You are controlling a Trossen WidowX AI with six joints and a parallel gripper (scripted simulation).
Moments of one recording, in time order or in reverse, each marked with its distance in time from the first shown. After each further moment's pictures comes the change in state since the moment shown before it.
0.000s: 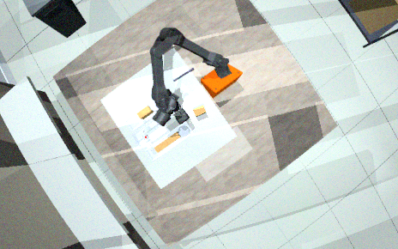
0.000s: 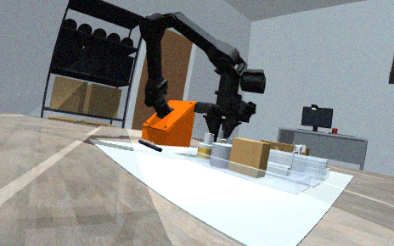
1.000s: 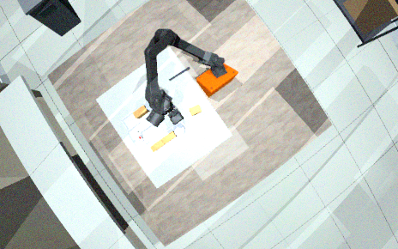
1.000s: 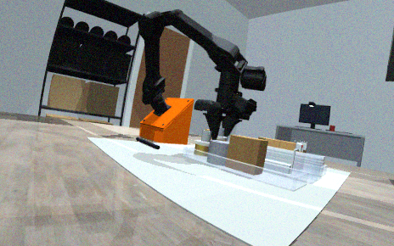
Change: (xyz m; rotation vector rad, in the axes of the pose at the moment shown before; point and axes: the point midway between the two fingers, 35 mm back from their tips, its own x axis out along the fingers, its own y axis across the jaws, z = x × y) arm -0.001 0.000 0.011 0.001 0.001 0.001
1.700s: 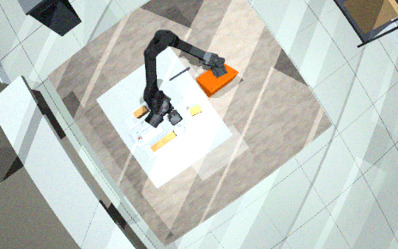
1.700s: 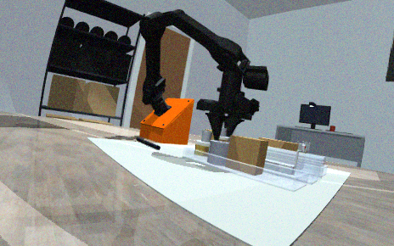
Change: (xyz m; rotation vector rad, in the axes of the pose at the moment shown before) arm -0.002 -0.001 0.007 -0.002 0.000 0.000
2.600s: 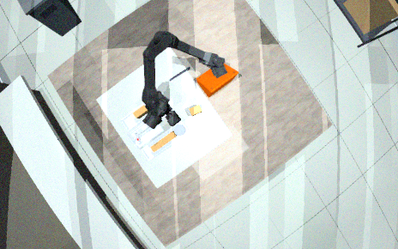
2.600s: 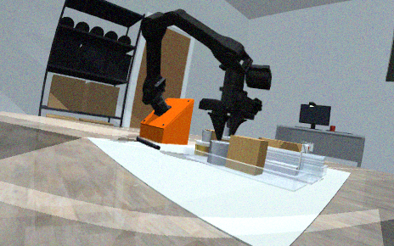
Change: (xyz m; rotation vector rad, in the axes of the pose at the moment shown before) arm -0.002 -0.001 0.009 0.000 0.000 0.001
